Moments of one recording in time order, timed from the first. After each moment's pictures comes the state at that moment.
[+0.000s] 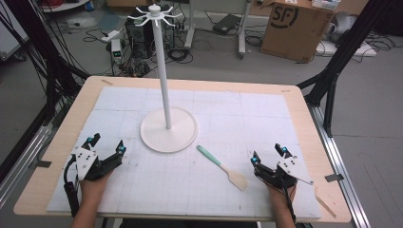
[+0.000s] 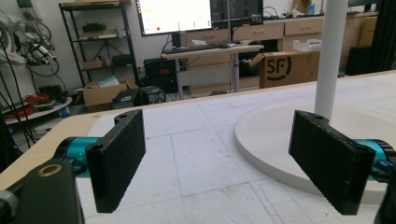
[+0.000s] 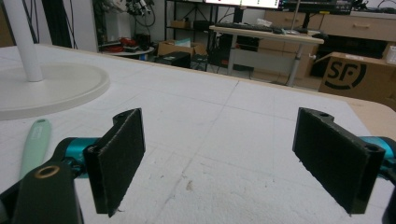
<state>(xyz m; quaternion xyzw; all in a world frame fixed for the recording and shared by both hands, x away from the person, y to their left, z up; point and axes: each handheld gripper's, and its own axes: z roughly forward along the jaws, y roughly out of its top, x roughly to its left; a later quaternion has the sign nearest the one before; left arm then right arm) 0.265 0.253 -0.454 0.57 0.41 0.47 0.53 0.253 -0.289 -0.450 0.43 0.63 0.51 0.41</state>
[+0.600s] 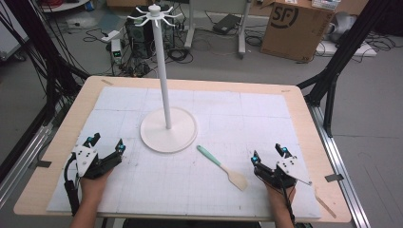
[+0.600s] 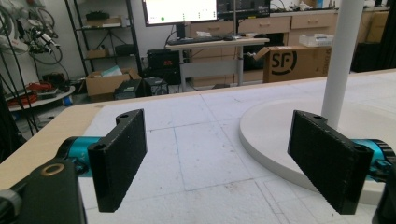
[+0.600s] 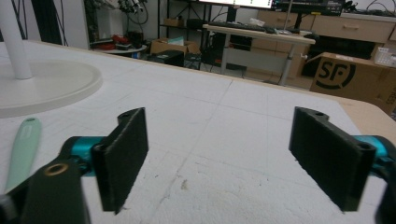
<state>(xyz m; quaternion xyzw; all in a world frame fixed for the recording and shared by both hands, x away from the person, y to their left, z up) 0.269 0.253 -0.453 0.57 0.44 0.46 0.52 0.252 -0.287 -0.450 0.43 0.62 0.50 0.42</state>
